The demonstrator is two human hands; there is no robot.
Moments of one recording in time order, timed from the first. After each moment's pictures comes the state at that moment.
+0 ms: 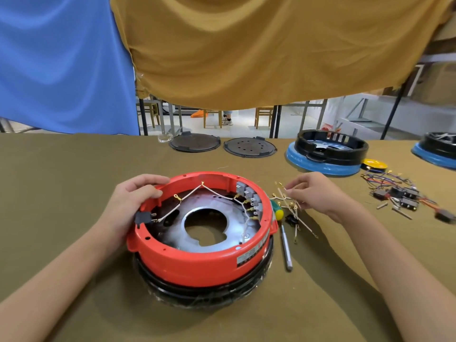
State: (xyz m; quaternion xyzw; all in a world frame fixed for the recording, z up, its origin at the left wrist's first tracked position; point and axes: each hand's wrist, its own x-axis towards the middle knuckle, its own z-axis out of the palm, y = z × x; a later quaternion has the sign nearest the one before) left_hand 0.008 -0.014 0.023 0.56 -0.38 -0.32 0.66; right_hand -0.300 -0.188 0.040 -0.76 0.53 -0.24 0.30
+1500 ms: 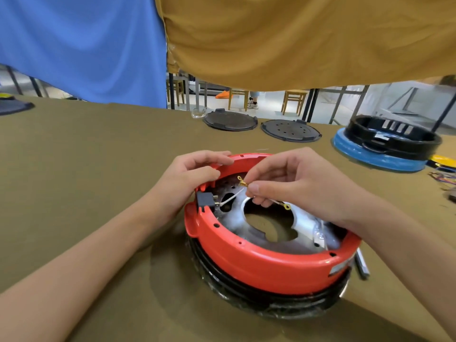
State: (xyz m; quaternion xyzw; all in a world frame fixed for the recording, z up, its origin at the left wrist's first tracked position) left_hand 0.015 -0.020 0.014 0.50 -0.50 -0.35 0.61; right_hand -0.198 -0.086 0.074 -0.82 0.20 -0.21 0.48
